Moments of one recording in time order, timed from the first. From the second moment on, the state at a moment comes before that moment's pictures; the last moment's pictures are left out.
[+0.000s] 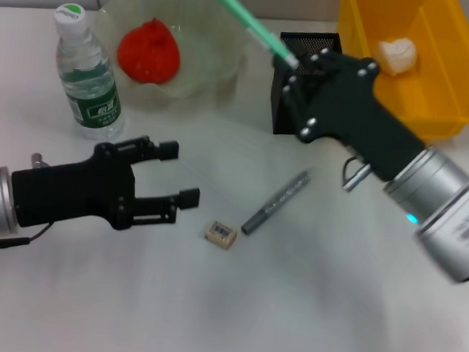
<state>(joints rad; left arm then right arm) -0.37 -2.07 0.91 0.60 1.70 1.60 -1.18 0.64 2.08 -0.13 0.22 -1.82 -1.49 -0.10</state>
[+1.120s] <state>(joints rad) -0.38 -2.07 0.79 0.31 1.56 1.57 -0.84 0.79 1.93 -0.69 -1.08 -2.25 -1.70 2.20</state>
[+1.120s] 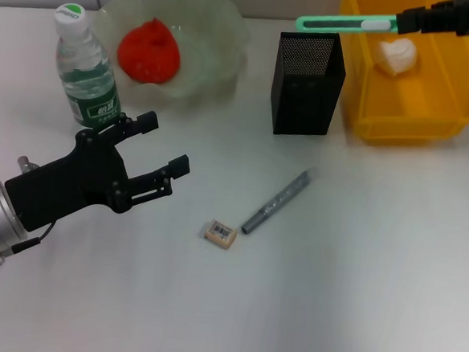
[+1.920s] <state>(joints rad) -0.38 -2.07 0.78 0.28 1.56 1.55 -0.83 1.07 1.94 -0.89 -1.10 -2.68 -1.69 2.39</state>
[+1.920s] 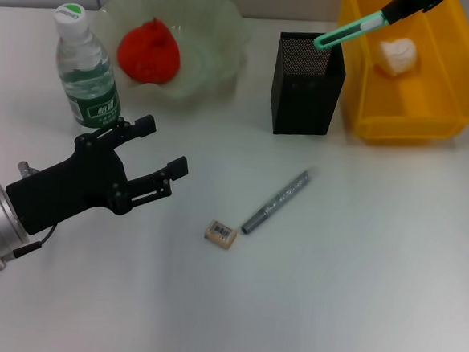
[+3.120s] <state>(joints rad) -0.39 -2.07 0.79 0.26 1.55 1.54 -0.83 1.11 2.03 -1.01 -0.94 -2.79 -1.45 2.45</state>
